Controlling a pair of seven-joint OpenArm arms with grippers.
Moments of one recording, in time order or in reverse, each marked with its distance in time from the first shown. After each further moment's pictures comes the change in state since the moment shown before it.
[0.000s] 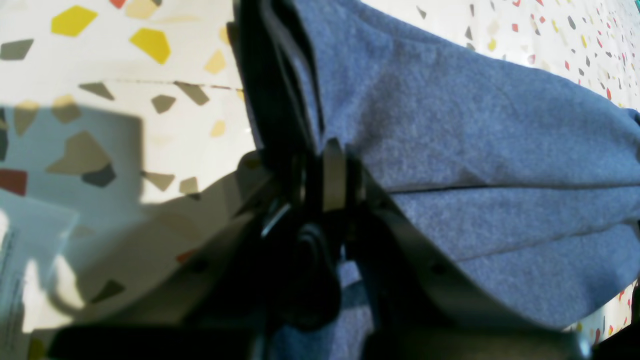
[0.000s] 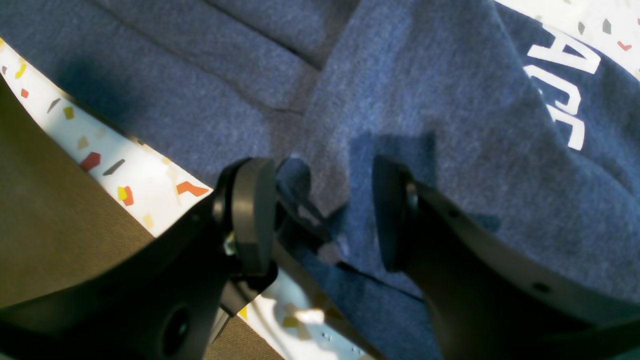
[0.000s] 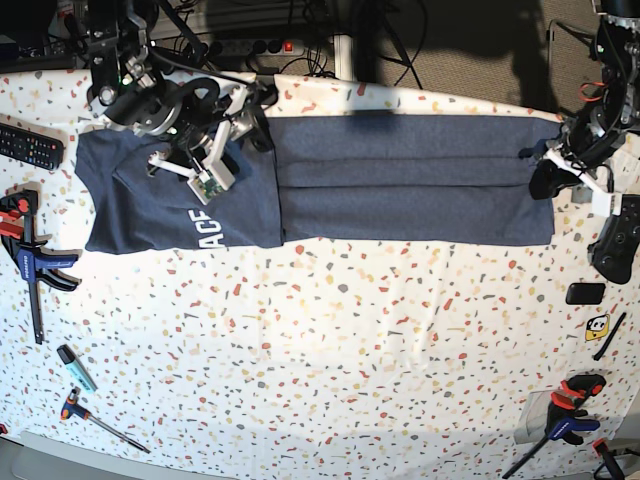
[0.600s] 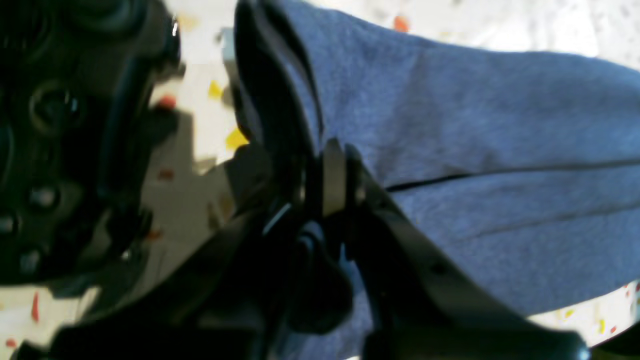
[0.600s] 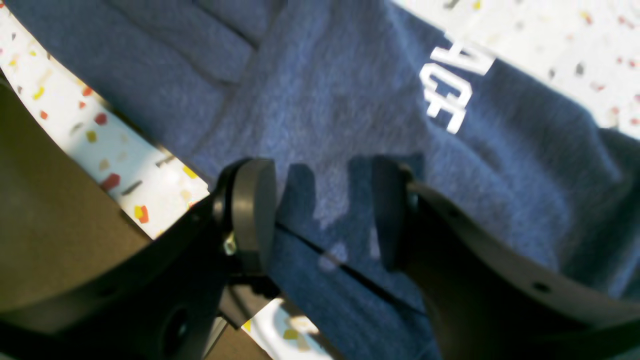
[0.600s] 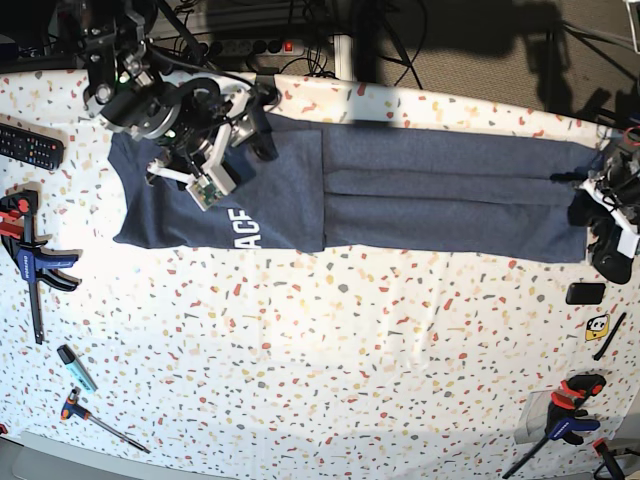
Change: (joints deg) left arm -7.1 -8.8 0.1 0.8 2.6 3.6 9.6; right arm 0.0 0.0 0.0 4.0 -0.1 0.0 1.0
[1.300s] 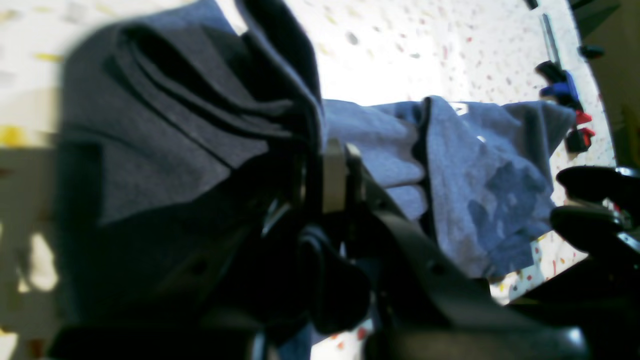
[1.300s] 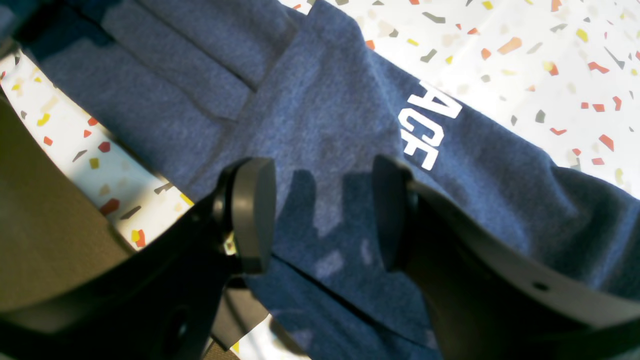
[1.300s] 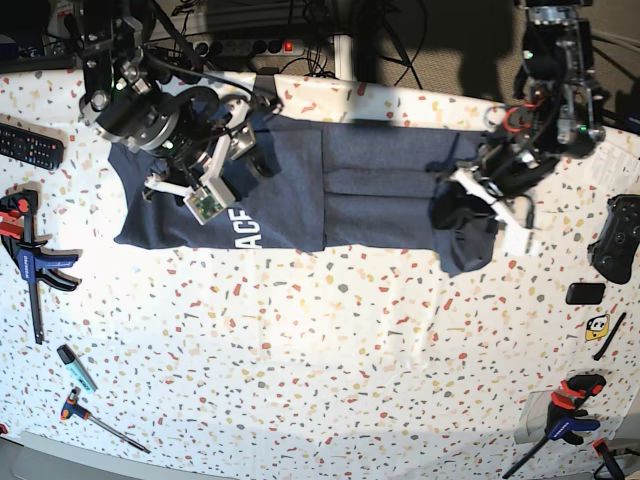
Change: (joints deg) left arm 5.1 28.4 3.5 23.1 3.2 4.8 8.4; right arm 1.9 0.2 0.0 1.0 0.0 0.0 0.3
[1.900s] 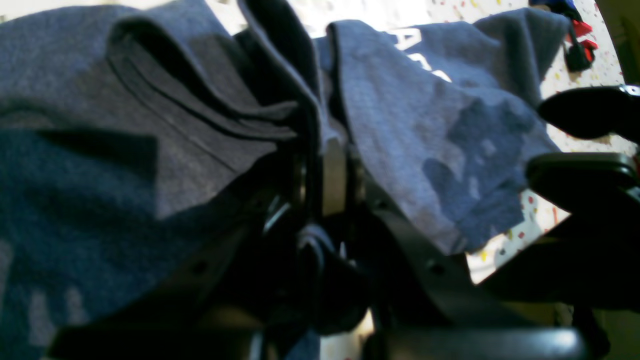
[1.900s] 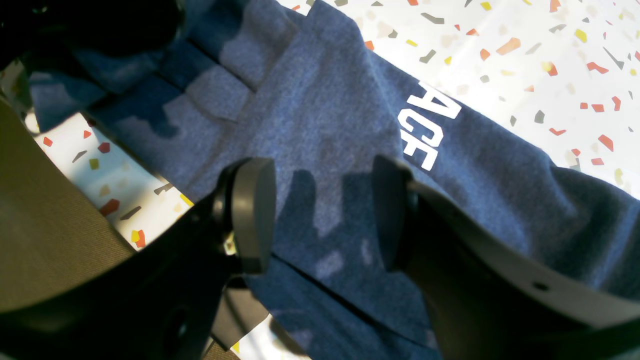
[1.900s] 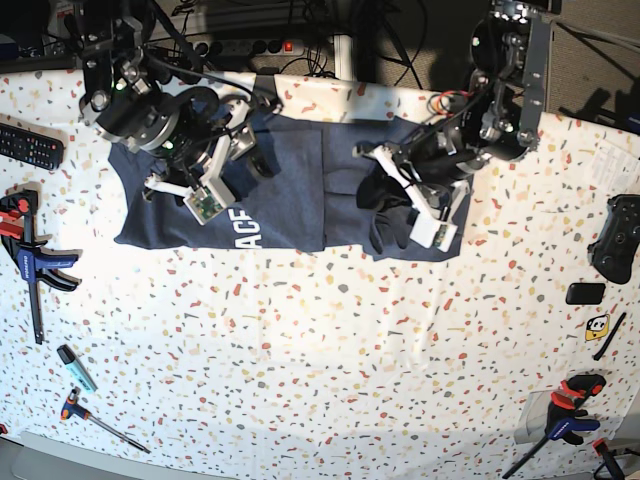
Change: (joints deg) left arm -0.7 0.5 17.8 0.0 7.3 5.8 -4.9; right arm 0.0 0.0 0.0 0.0 0.0 0.0 0.0
